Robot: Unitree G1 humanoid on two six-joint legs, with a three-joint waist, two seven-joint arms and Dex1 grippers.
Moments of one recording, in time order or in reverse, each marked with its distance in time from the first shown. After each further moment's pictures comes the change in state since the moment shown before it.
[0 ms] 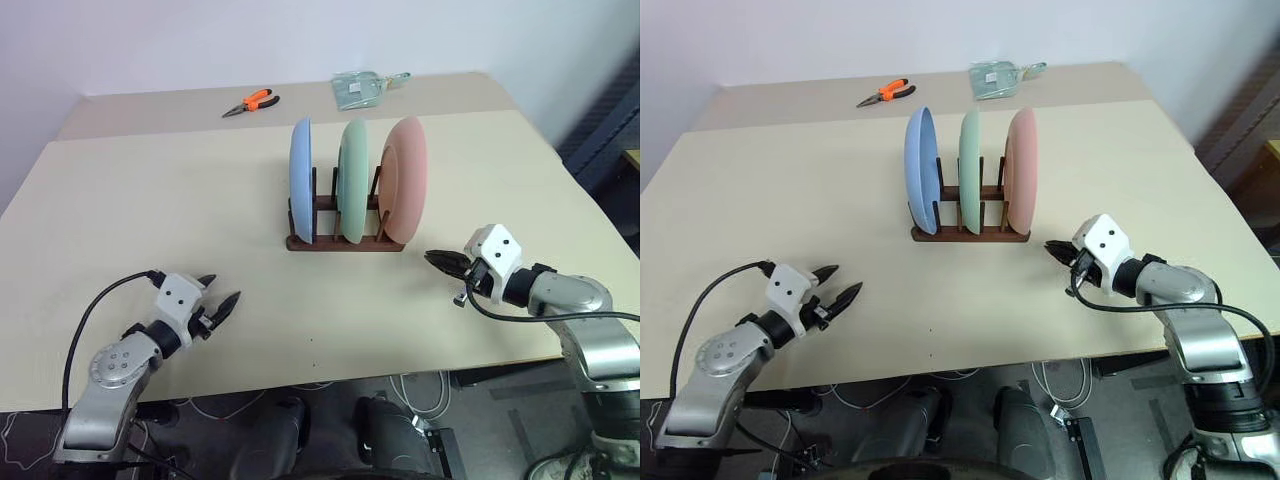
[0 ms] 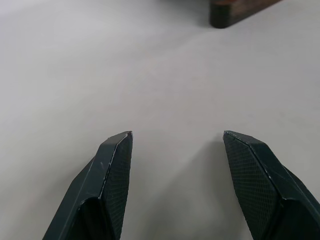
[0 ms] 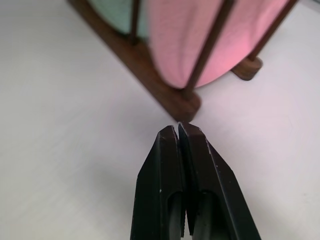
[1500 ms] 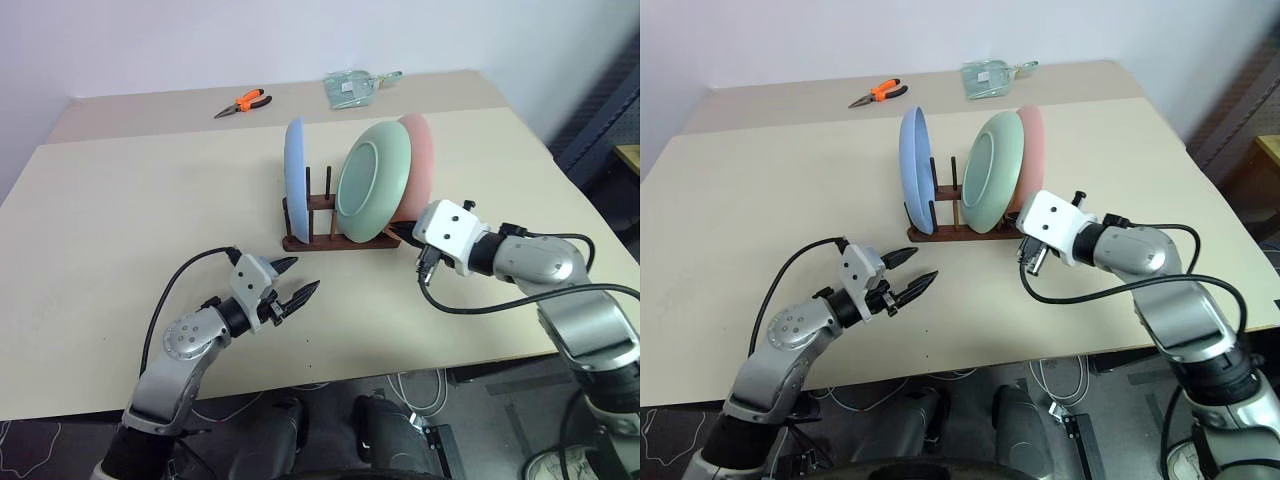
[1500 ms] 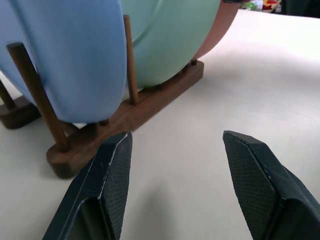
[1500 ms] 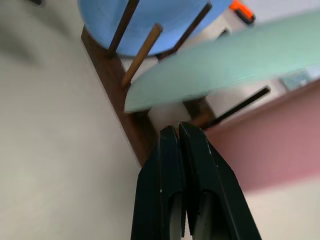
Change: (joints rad) left arm -0.172 -0.131 -0.272 -0.122 -0.042 0.087 -0.053; right arm -0.220 -0.080 0.256 -0.297 -0.144 0.170 -0.132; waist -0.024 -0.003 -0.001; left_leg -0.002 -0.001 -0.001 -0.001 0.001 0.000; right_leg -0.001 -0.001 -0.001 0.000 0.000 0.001
